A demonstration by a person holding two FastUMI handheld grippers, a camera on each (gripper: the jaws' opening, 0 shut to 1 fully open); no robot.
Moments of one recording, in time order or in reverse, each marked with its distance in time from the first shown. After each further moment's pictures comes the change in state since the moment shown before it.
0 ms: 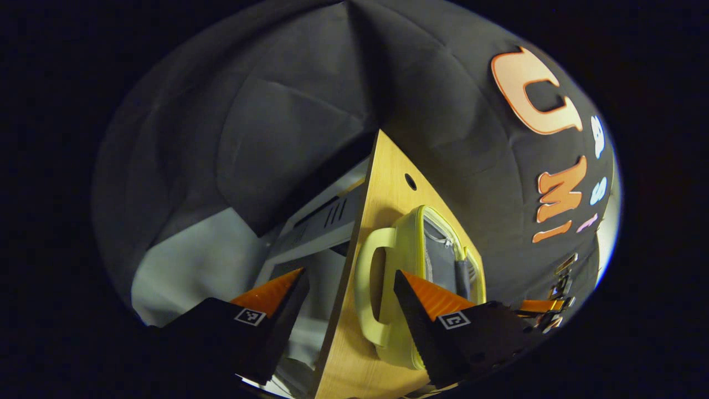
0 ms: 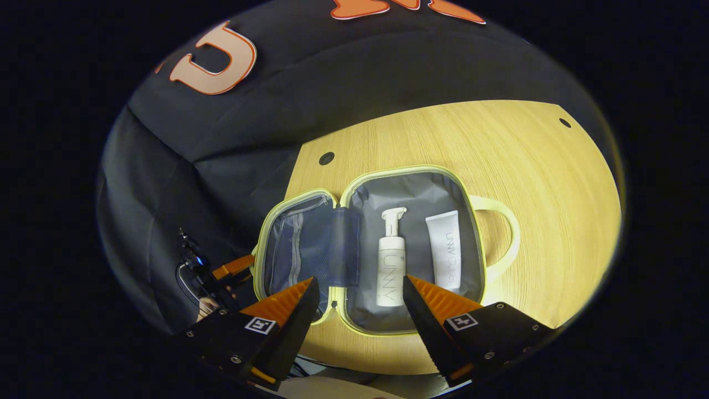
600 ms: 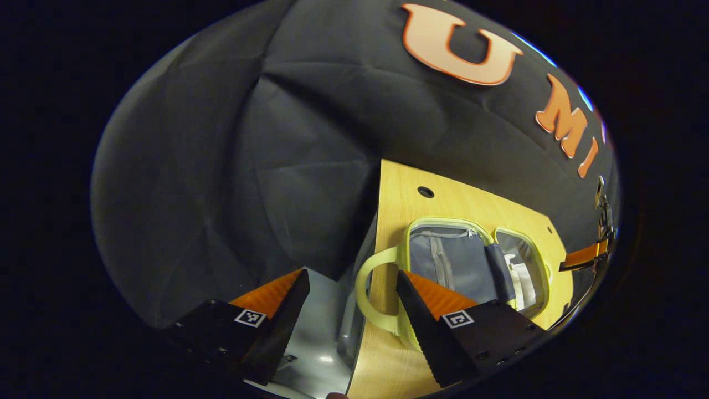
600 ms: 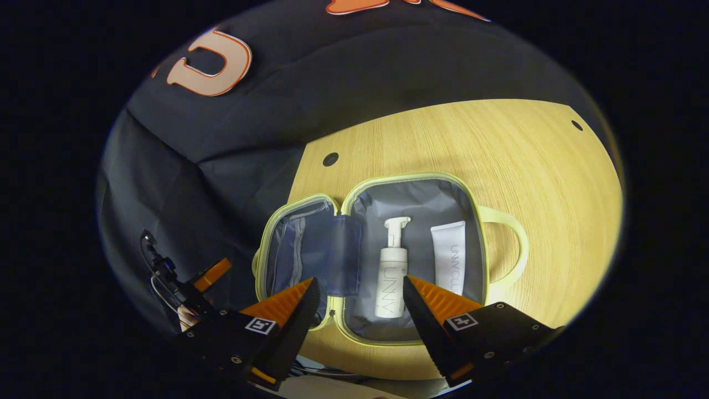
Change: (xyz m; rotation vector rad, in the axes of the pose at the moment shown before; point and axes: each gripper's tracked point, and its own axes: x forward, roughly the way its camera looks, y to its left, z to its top) left arm -0.085 -0.033 0.034 0.417 -0.147 0.362; right arm 0.017 -0.005 0.018 -0.023 0.015 0.051
